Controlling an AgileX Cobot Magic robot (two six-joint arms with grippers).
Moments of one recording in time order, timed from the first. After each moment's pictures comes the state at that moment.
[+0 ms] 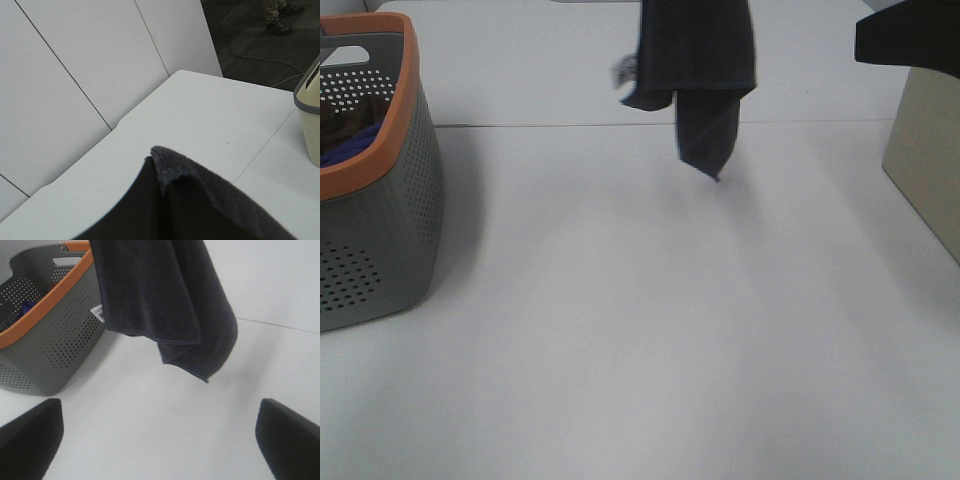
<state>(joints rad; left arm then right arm) -0.63 2.04 -2.51 0.10 0.78 0.32 -0.01 0.97 -0.77 1.03 0.64 -0.96</state>
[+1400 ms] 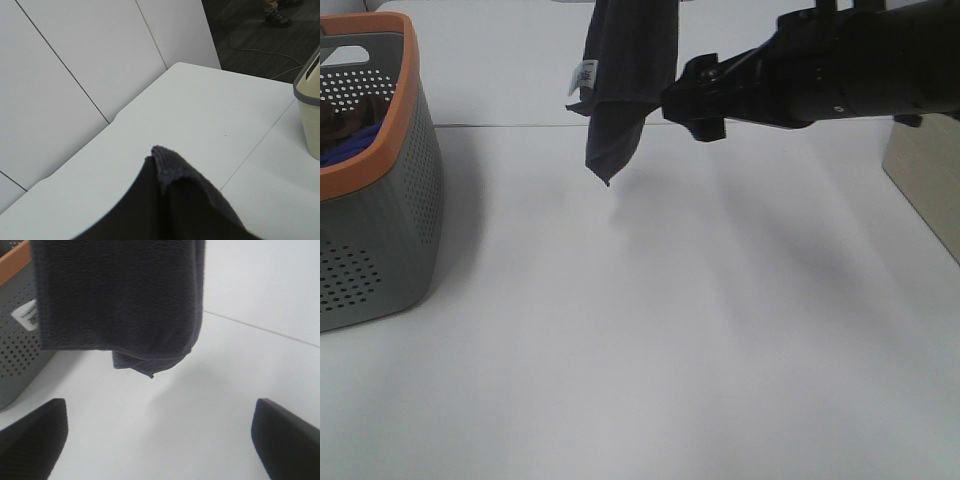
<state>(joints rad) -0.63 2.05 -2.51 0.11 0.79 0.32 0.53 1.48 -0.87 1.31 -0.04 -1.24</state>
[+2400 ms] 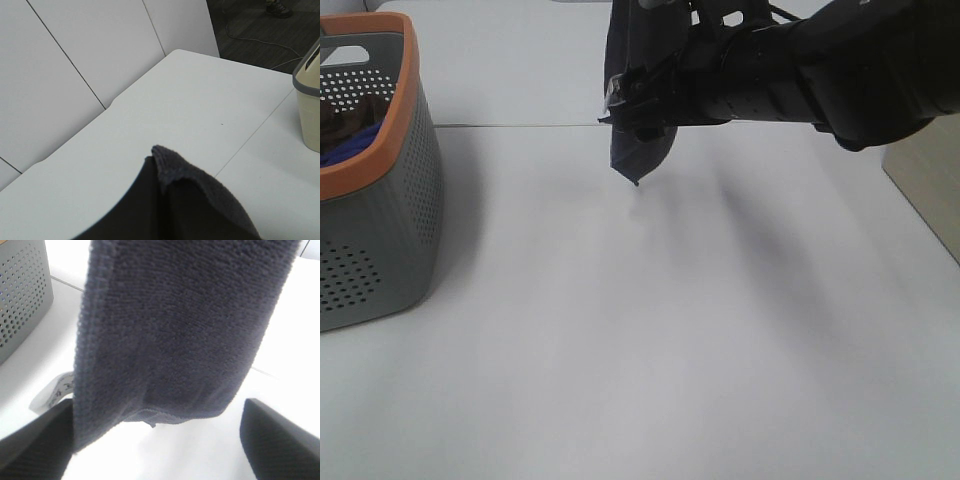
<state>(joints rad) -0.63 2.05 -2.51 0.12 0.84 0.28 0.66 1.68 -1.00 1.20 -0.33 -1.22</state>
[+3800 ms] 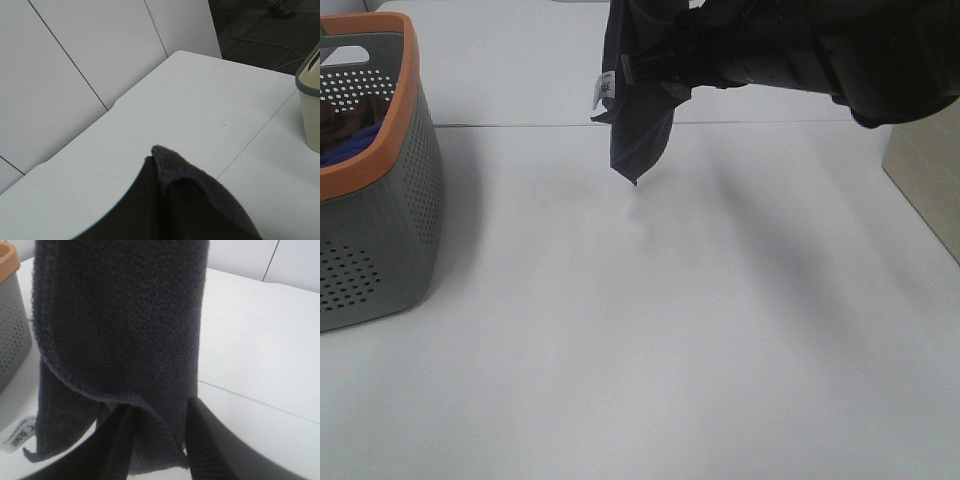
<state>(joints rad) -0.63 2.05 -2.51 0.13 0.83 0.28 0.66 1.62 -1.01 1.22 -0.40 -1.16</state>
